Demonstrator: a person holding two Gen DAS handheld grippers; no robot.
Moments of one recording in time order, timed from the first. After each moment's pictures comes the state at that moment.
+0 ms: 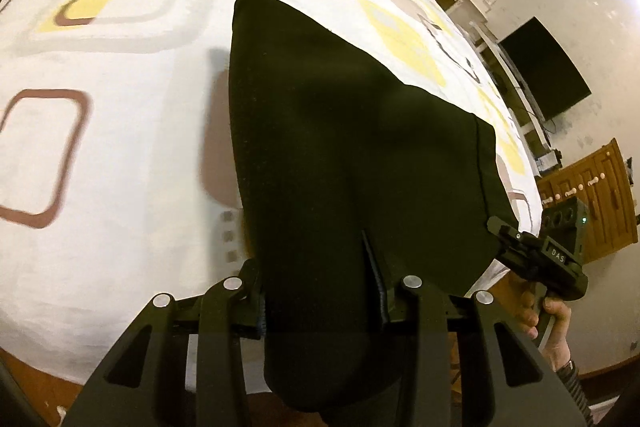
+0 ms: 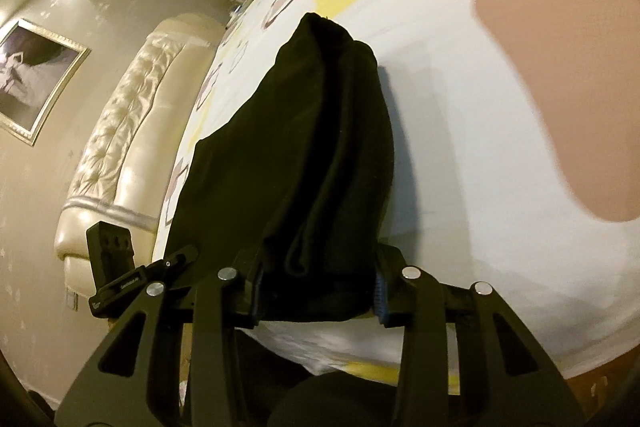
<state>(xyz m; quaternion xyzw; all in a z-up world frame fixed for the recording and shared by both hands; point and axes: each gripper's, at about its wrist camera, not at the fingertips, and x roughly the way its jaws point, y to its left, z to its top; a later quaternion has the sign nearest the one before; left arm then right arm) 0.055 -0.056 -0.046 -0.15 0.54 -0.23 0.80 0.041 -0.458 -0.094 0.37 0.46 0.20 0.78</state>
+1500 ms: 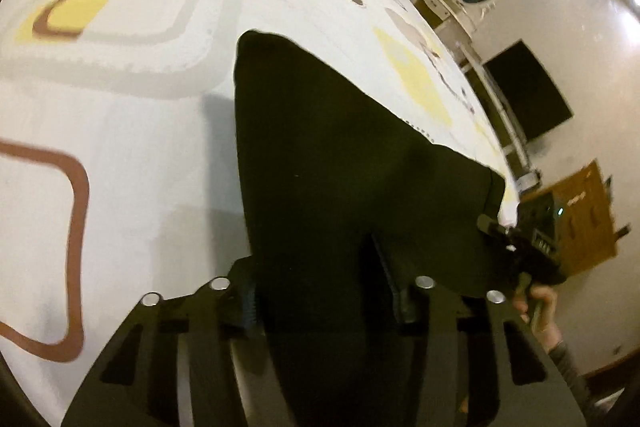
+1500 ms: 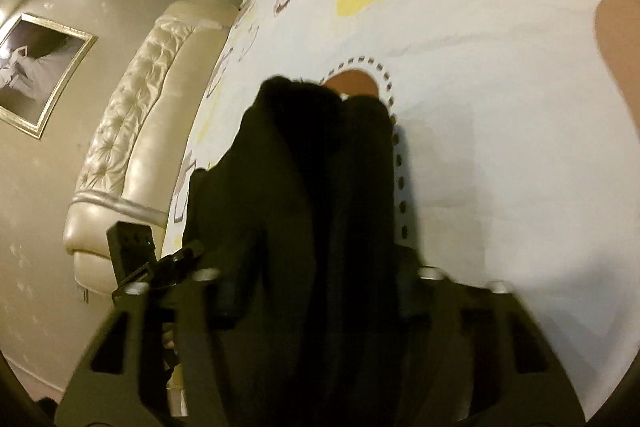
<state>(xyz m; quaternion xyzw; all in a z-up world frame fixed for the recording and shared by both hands) 0.117 -0.041 -0.068 -0.19 0.51 -0.27 0.80 0.124 -0.429 -0.105 0.37 0.48 0.24 0.76</state>
